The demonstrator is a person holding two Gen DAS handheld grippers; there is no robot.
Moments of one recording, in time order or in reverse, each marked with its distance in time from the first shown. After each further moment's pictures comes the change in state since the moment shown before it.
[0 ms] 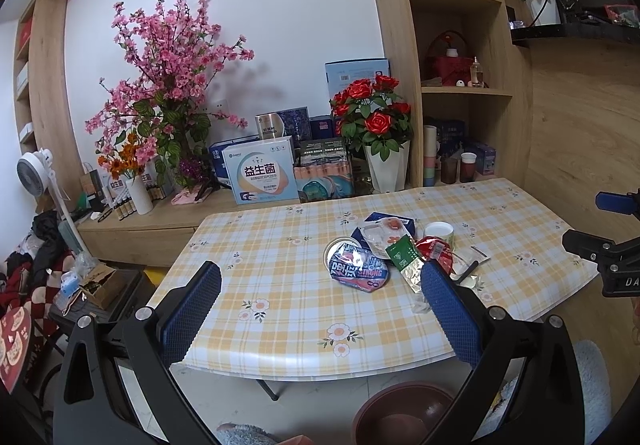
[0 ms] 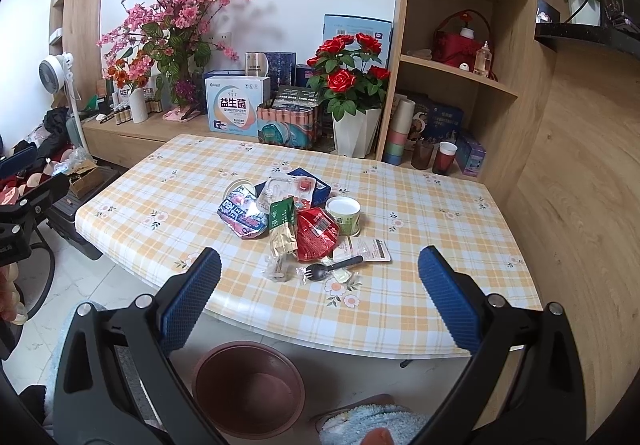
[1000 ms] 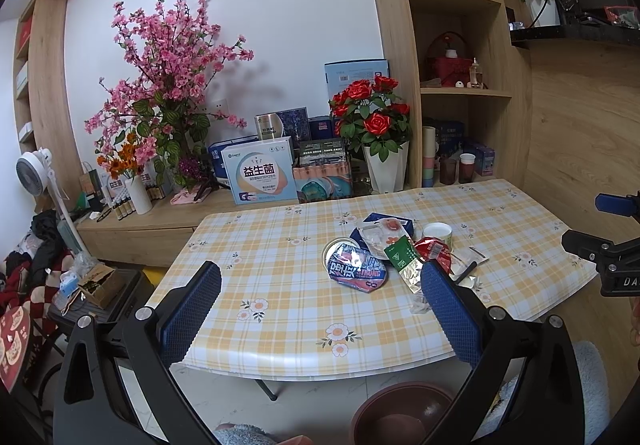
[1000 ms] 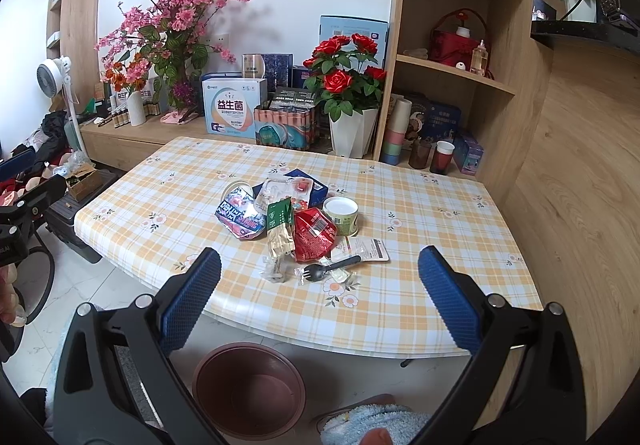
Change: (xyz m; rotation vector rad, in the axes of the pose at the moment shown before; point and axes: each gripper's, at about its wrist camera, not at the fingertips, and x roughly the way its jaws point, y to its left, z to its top) left arm 0.000 0.002 0.002 -0.001 0.001 0.000; right arm 0.001 -0.003 -0.001 0.002 -0.002 0.000
